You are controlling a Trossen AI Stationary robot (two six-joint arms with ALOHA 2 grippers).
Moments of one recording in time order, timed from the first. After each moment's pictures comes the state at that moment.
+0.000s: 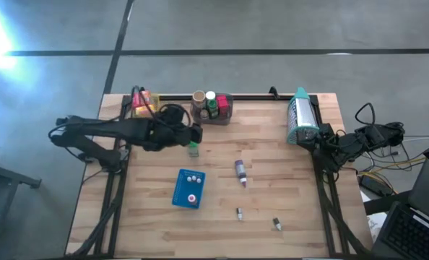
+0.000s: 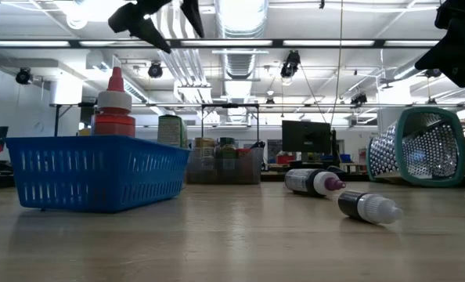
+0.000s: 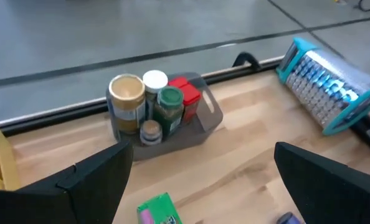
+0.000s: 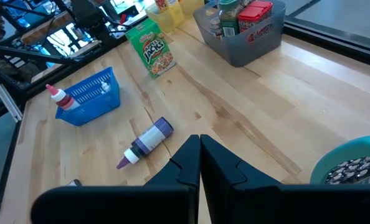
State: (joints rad) left arm -0.07 1.36 1.36 -0.84 -0.83 -0.97; right arm 0.38 0.15 0.57 -0.97 0.58 0.76
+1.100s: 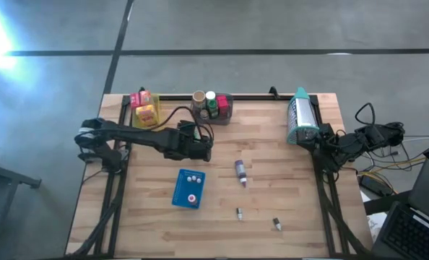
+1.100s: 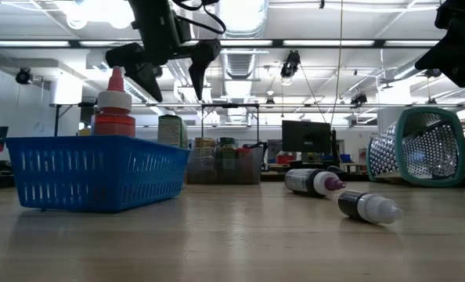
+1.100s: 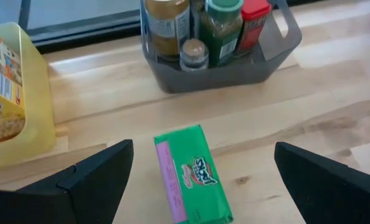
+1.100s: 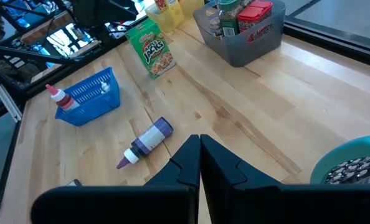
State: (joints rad) left arm -0.07 1.65 1.39 -1.06 -0.76 -1.33; right arm 0.38 0.15 0.57 -0.97 0.58 0.76
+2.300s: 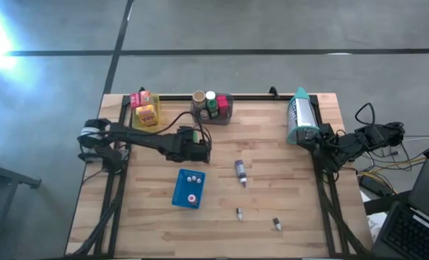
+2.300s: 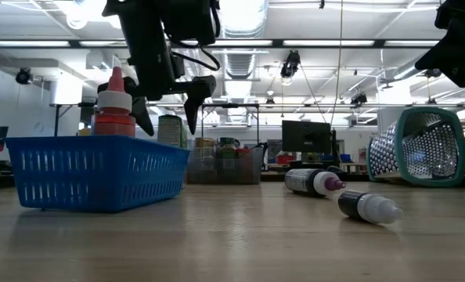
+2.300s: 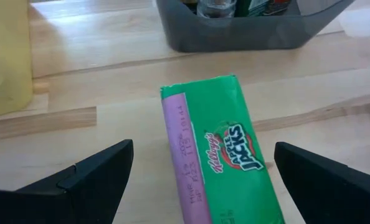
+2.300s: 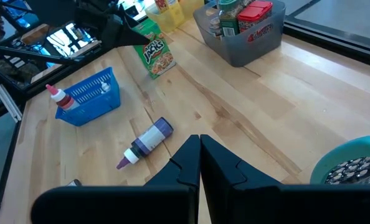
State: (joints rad) left arm -0.04 1.68 1.21 -0.88 -0.68 -1.41; right arm 0.38 0.15 0.57 -0.97 0.58 0.76
